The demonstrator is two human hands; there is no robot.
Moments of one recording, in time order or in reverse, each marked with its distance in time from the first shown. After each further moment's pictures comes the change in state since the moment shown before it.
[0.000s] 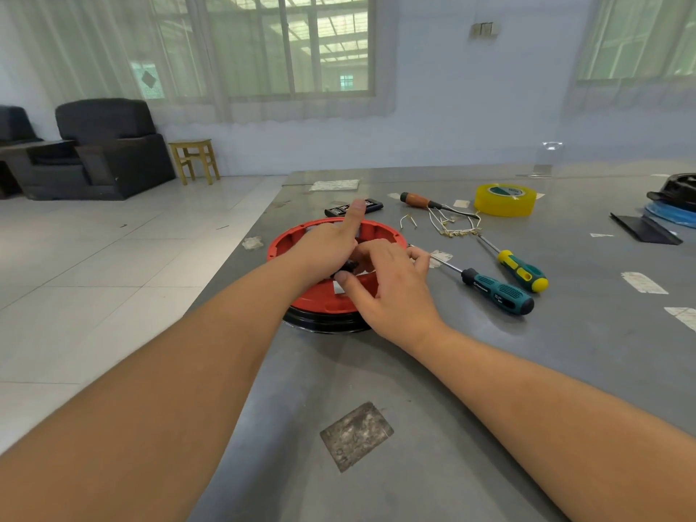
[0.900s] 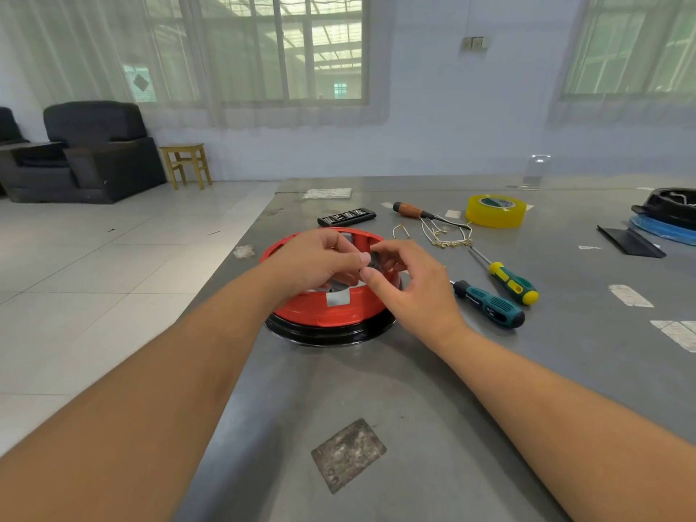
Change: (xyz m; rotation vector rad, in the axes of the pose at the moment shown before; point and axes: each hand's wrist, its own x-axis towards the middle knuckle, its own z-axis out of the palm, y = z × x) left_hand -0.024 -0.001 -0.019 -0.348 -0.168 0.057; right_hand 0.009 0.025 -0.031 0.265 0.007 0.137
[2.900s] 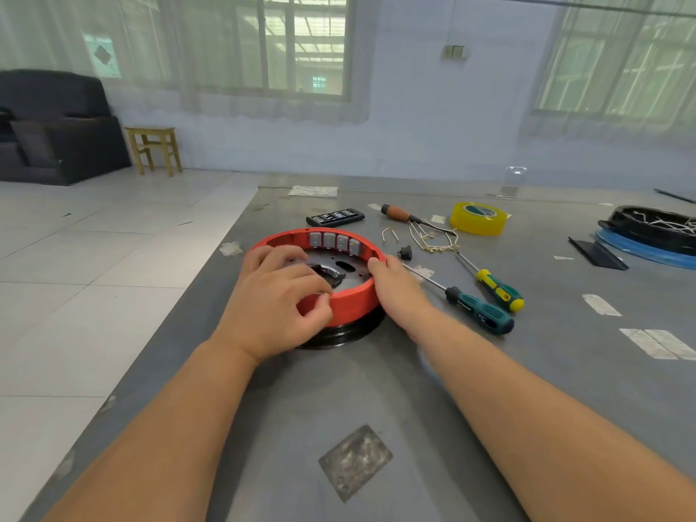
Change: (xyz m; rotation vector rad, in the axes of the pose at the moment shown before) left_hand -0.034 -0.068 -0.012 0.832 0.517 0.720; right_hand 0.033 0.005 0.034 -0.001 -0.183 0.705
